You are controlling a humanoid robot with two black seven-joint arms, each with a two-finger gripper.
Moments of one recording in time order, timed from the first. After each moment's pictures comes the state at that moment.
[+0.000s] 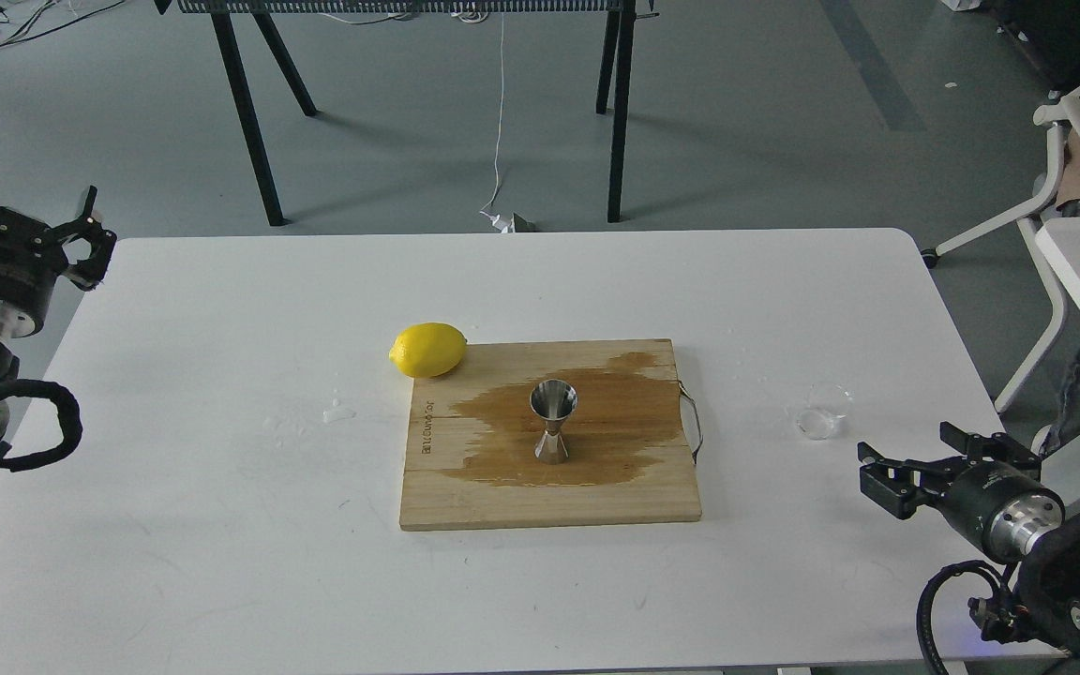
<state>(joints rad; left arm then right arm) -0.62 0.61 -0.62 -0.64 -0.35 -0.49 -0.49 -0.13 -0.42 1.41 1.44 0.50 -0.30 -0.16</state>
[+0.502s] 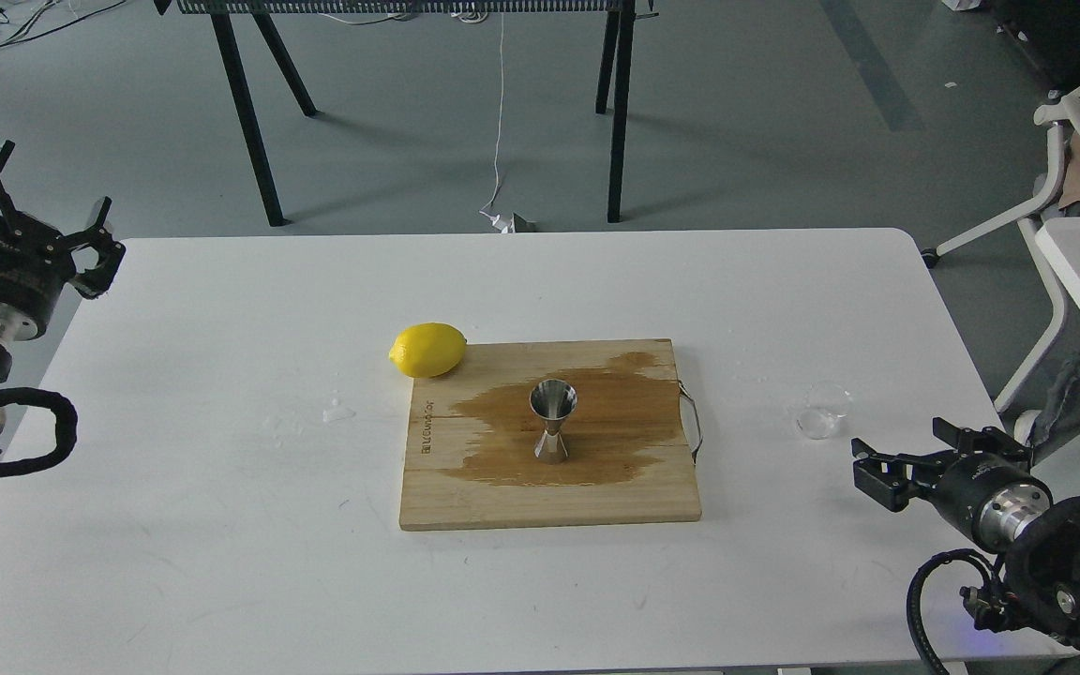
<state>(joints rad) -0.63 0.62 -0.58 -0.63 -0.28 -0.49 -0.49 -0.06 -0.41 1.37 1.36 0.49 -0.30 -0.16</state>
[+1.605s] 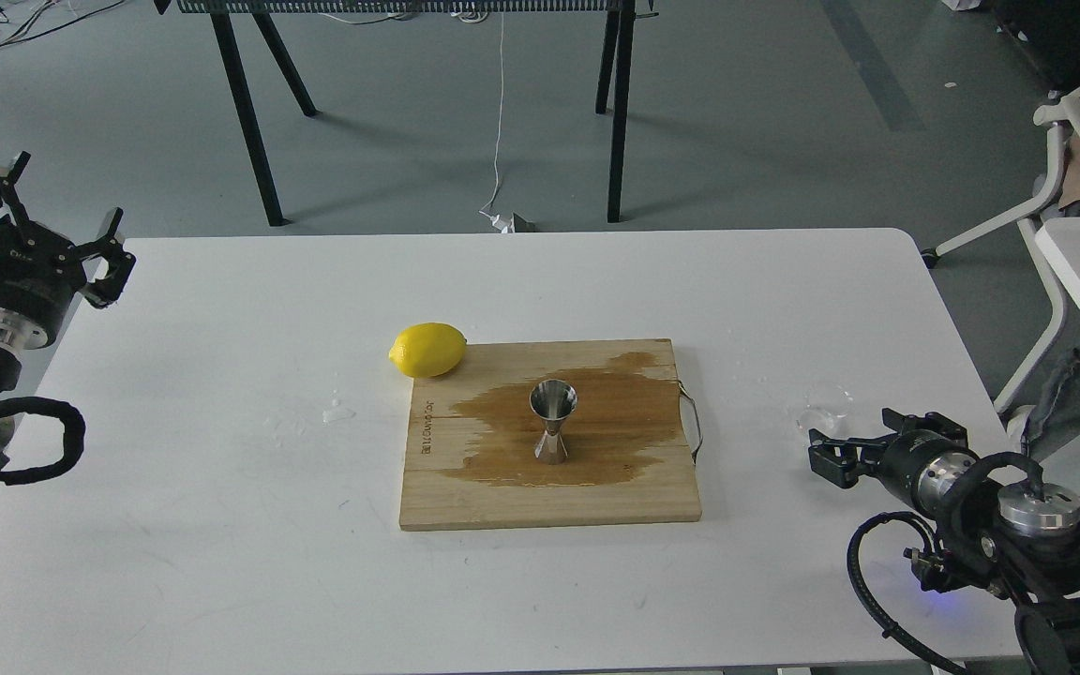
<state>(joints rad) -0.62 0.61 -0.58 -0.63 -0.27 -0.49 -0.49 0.18 -0.33 1.22 1.06 0.48 -0.29 -0.16</state>
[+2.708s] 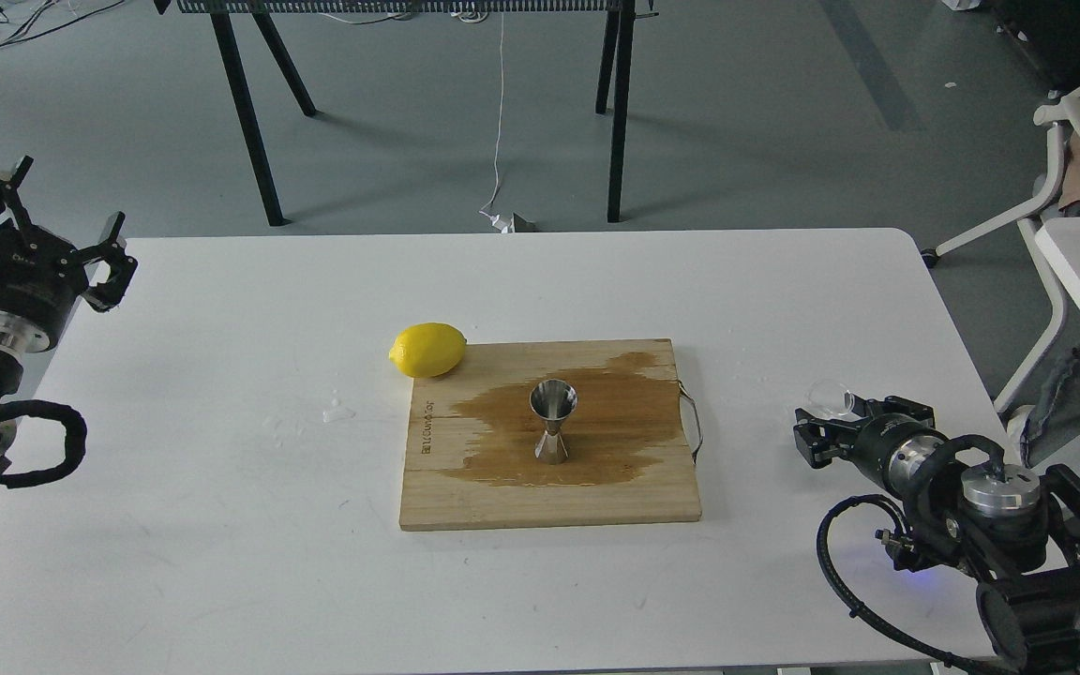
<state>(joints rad) -0.61 0.60 -0.58 -0.63 -0.27 -0.49 -0.49 0.25 -0.26 1.21 0.99 0.41 -0.28 -0.15</state>
